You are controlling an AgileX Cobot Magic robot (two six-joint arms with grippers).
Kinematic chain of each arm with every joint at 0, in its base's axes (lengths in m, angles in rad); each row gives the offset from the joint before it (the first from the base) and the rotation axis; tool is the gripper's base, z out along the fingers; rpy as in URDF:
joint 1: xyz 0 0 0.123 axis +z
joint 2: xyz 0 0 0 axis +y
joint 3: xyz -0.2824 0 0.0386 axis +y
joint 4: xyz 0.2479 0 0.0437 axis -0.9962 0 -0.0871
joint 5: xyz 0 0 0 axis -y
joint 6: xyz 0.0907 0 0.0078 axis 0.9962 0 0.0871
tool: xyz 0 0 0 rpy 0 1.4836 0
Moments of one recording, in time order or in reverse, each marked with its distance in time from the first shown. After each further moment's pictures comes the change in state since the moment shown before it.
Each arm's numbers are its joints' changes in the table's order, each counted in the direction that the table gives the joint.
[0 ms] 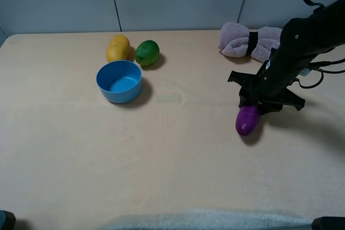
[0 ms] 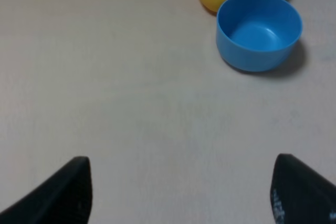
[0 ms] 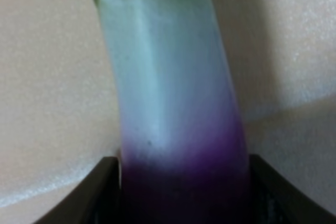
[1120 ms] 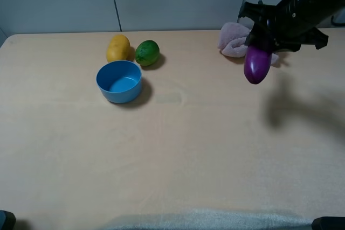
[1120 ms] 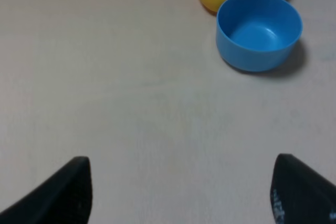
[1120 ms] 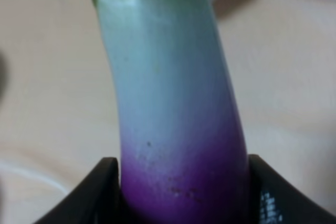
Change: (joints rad) left arm 0.000 0.000 0.000 0.000 0.000 0.000; right arm 0.012 -0.323 -0.168 0.007 -0.084 -0.199
